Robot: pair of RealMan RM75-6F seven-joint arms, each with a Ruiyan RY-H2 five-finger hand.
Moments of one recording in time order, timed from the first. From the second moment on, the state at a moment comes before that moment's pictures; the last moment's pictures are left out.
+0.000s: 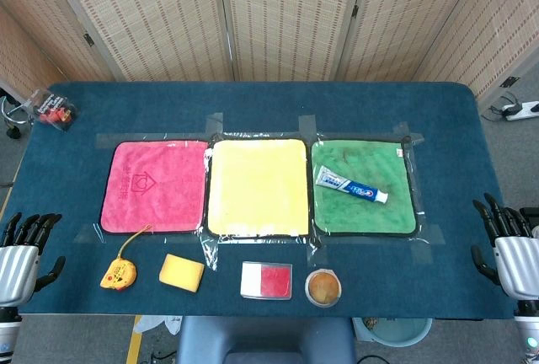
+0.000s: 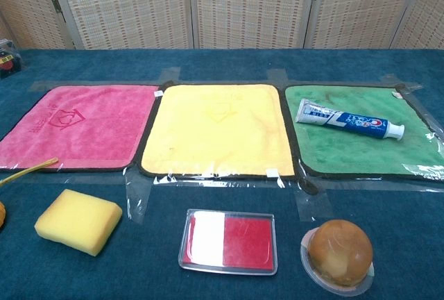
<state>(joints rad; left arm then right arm) -0.09 -1.15 -0.05 -1.60 1.51 1.52 0.15 0.04 -1.08 0.05 -1.61 -1.51 1.51 -0.01</state>
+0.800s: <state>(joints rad) -0.08 -1.15 -0.04 -1.61 1.52 1.54 0.15 0.12 -1.10 0.08 -1.53 -1.50 1.41 -0.02</state>
